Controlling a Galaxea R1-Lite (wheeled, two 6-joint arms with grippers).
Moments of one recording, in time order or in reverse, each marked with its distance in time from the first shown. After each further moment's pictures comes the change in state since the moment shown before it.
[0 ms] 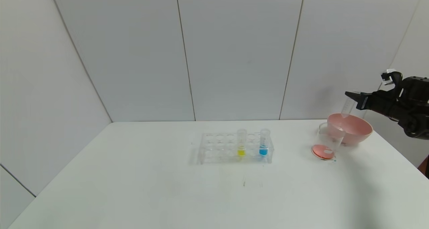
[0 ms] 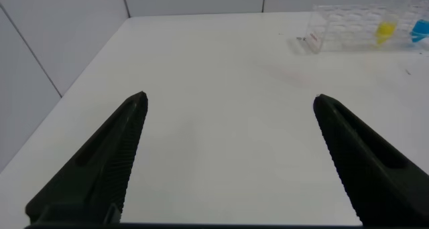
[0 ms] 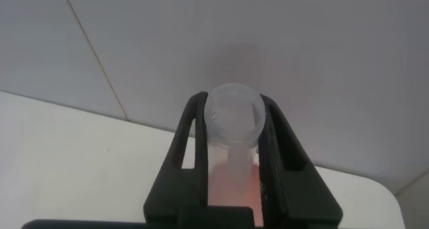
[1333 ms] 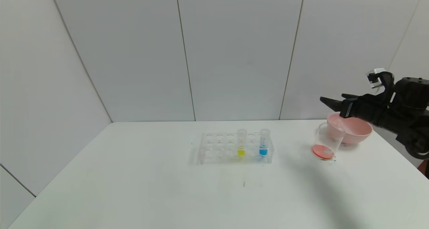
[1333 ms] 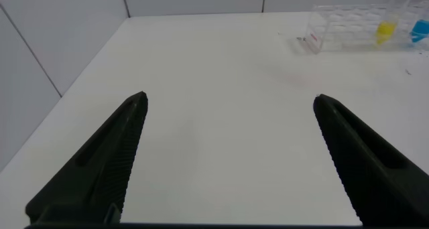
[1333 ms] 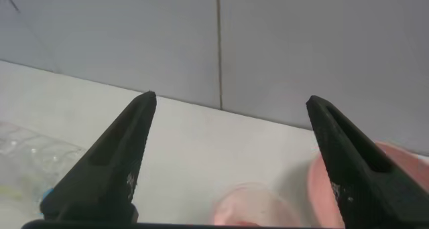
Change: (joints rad) left arm 0.000 0.000 0.000 0.000 0.000 0.000; right arm 0.264 -0.351 0.550 -0.199 -0.222 0.012
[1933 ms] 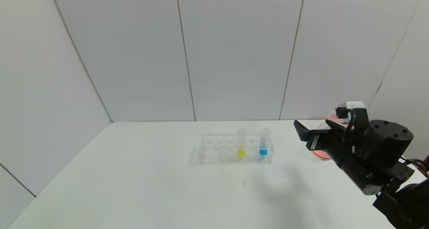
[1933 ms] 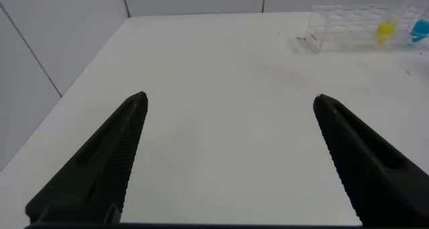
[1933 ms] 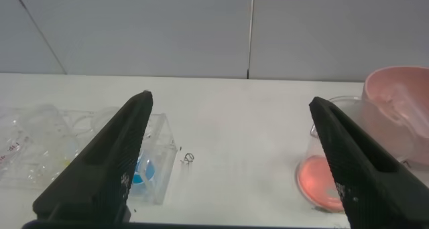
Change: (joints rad) left arm 0.000 0.000 0.000 0.000 0.000 0.000; right arm 0.447 -0.049 0.458 -0.465 -0.663 0.044
